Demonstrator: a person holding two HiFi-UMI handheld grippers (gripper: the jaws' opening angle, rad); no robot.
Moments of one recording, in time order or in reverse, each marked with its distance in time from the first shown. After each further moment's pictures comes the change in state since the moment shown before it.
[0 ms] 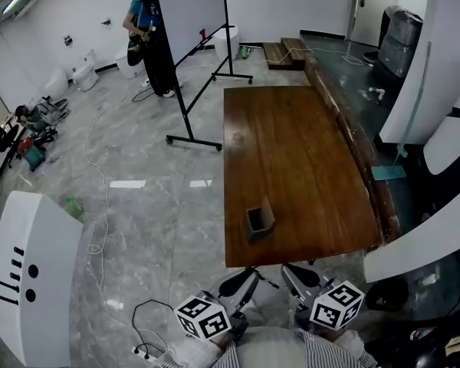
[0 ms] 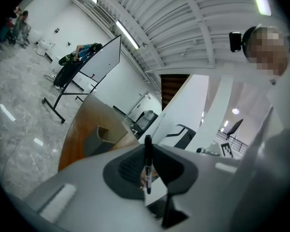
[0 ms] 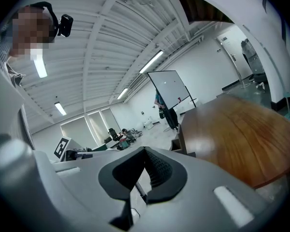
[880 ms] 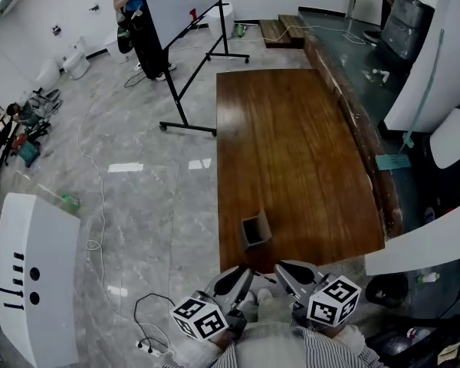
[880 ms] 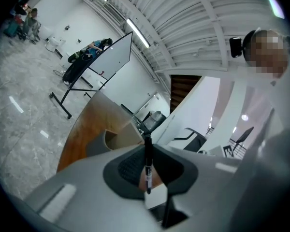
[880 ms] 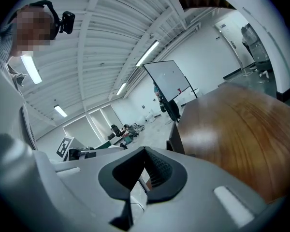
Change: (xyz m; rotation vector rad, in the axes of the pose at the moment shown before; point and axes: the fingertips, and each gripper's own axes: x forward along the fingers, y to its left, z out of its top) left arm 0.051 0.045 0.024 -0.085 0.006 0.078; right arm 0.047 -0.047 0.018 0.062 0.089 0.045
